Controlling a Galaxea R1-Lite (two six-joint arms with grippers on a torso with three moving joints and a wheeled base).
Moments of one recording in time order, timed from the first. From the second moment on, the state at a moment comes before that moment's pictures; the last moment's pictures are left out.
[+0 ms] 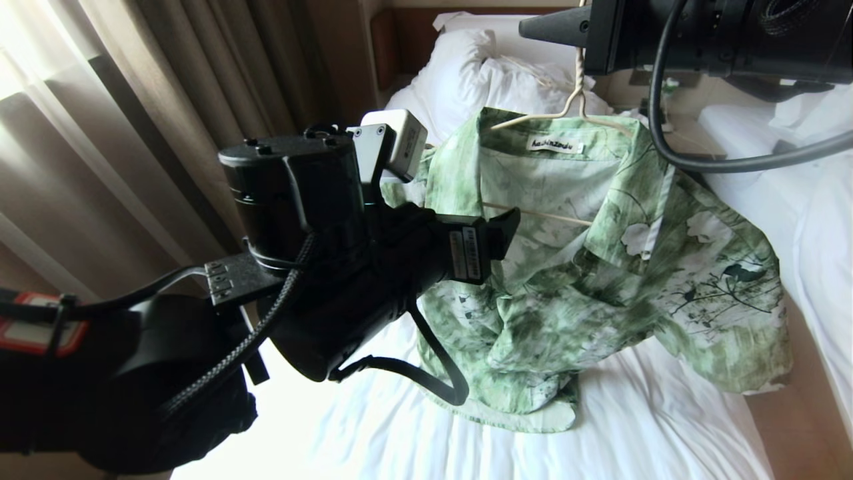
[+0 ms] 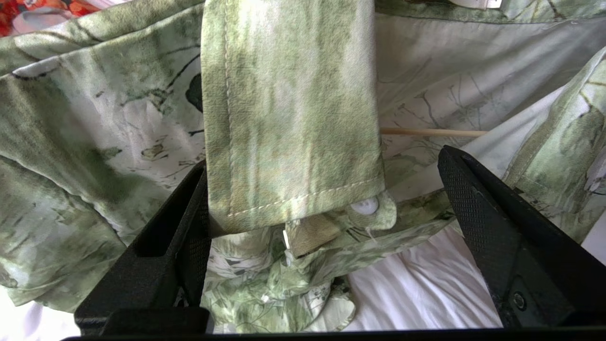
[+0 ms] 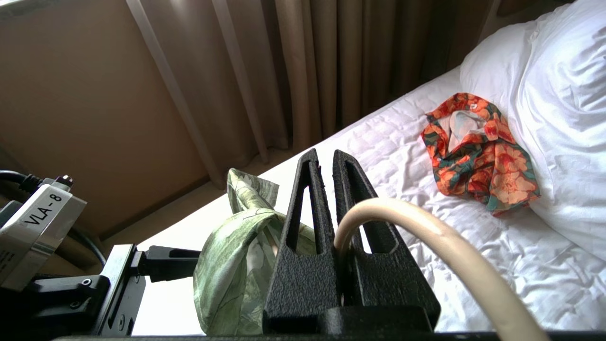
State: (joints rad) left arm -0.93 1.68 -1.01 -0.68 0.35 -0.10; right arm 0.54 1.77 -1.94 0.07 0.30 -0.09
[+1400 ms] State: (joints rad) left arm -0.52 1.50 -0.84 -0.71 0.40 0.03; right arm 0.51 1.76 -1.86 0.07 0.29 -0.16
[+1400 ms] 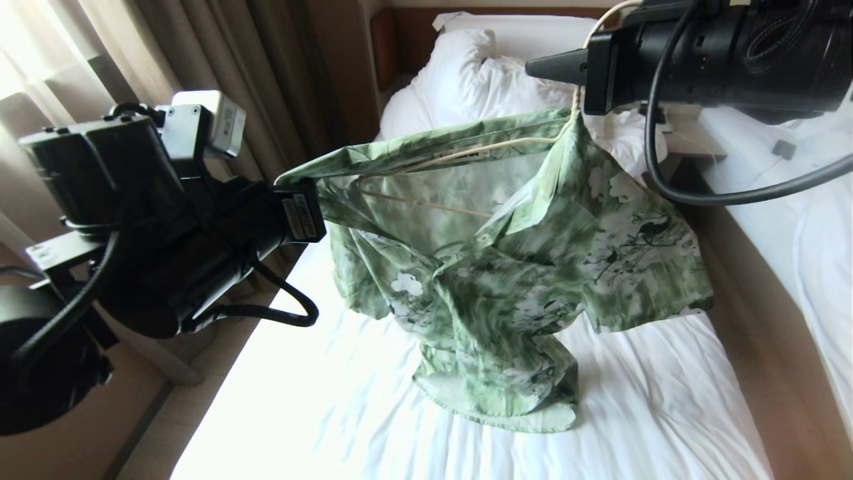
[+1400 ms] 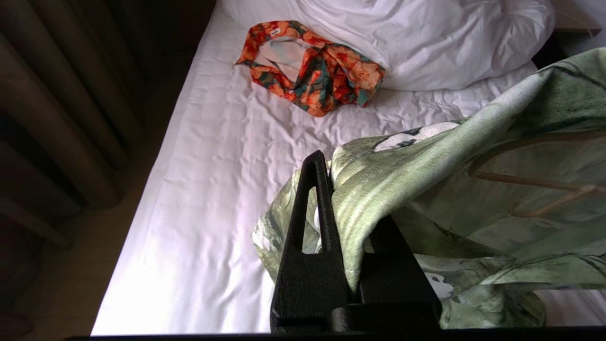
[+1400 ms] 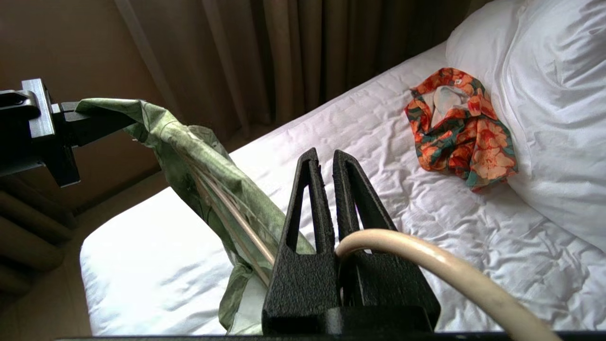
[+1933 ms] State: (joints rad) left arm -0.39 1.56 -0.85 -0.71 0.21 0.00; right arm 0.51 1.81 -1.87 0.06 0.29 -0.16
